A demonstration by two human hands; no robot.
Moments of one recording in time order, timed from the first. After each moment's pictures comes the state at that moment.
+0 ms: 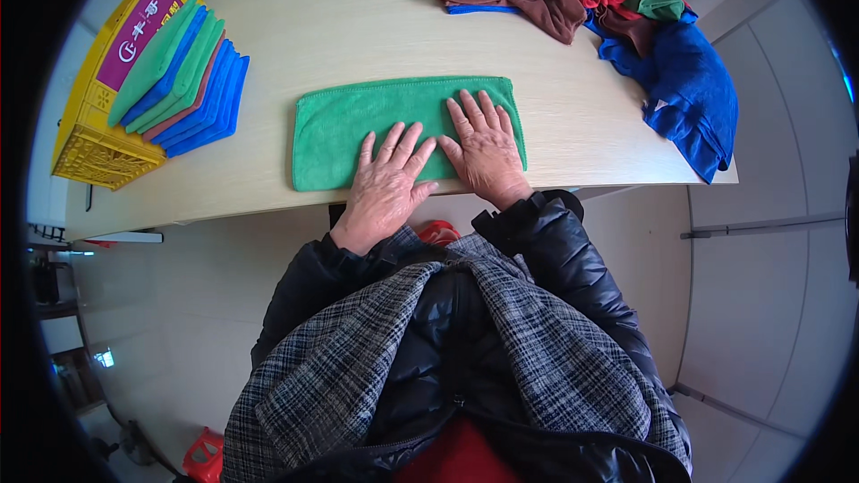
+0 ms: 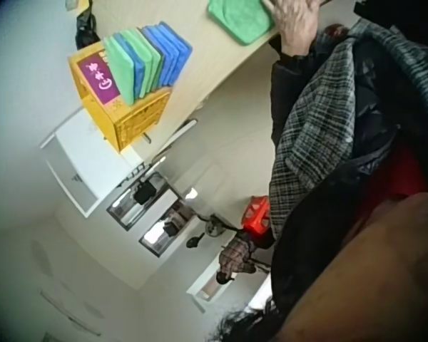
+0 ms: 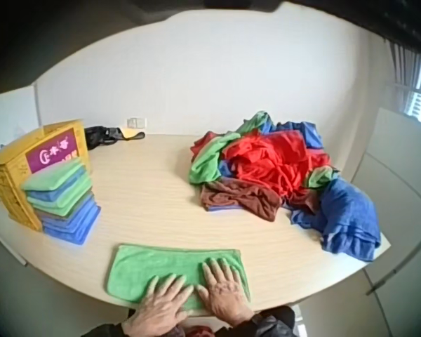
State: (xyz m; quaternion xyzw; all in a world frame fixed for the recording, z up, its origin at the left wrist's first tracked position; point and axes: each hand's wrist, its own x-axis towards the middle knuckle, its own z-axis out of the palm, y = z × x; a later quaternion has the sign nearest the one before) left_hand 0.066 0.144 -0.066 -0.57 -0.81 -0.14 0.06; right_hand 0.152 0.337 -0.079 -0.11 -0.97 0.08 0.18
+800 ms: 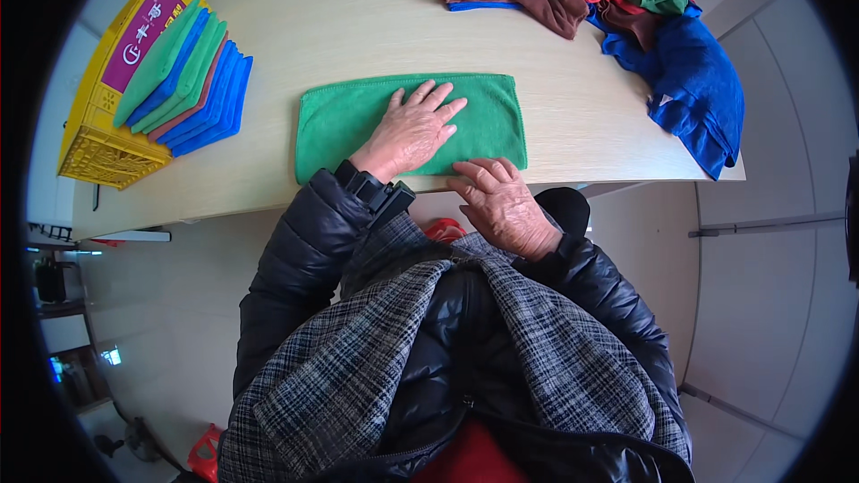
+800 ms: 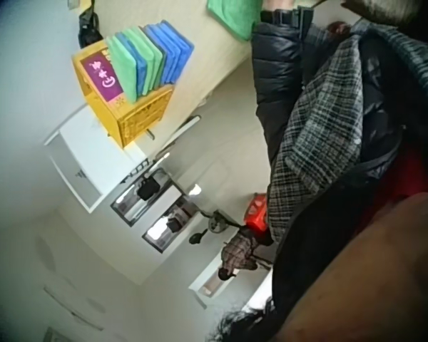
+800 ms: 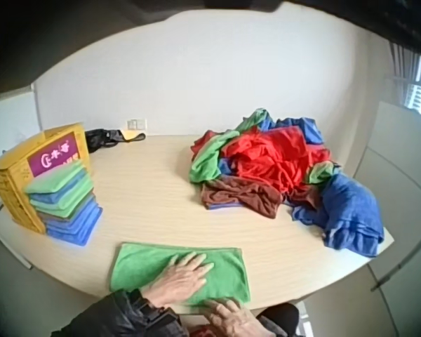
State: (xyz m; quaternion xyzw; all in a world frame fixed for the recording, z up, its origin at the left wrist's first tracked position) left_hand 0.021 0.214 -0.048 -0.61 -0.79 -0.08 0.01; right_hand 0.226 0.321 -0.049 0.09 -0.97 0.15 0.18
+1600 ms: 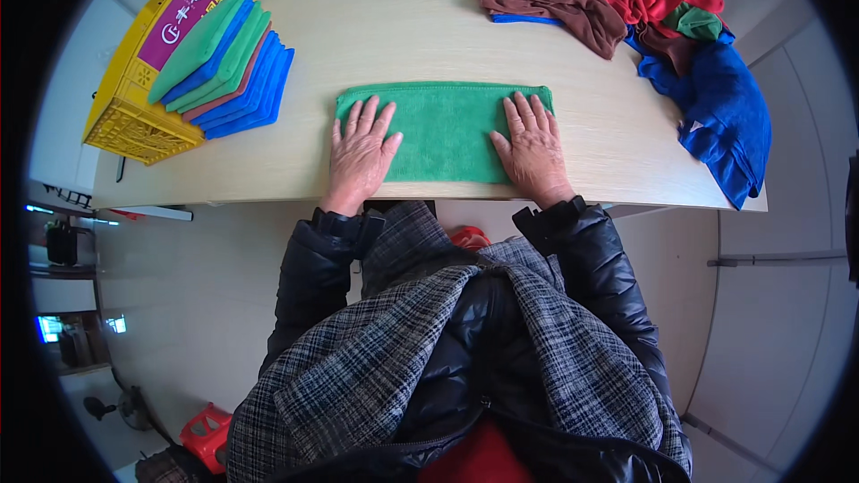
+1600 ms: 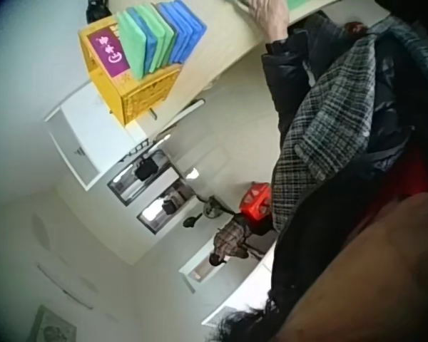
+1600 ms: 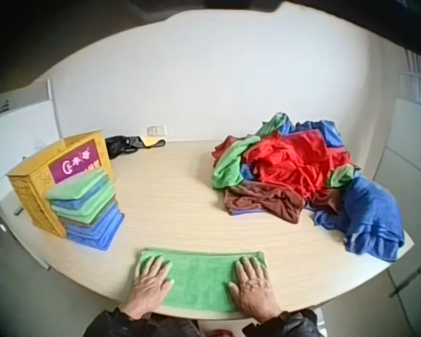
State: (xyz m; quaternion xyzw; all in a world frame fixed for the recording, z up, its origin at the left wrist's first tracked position) left_hand -0.014 0.105 -0.075 -0.41 -0.91 -0.08 0.08; right_hand 0.147 0.358 -0.081 -0.14 -0.97 0.06 0.19
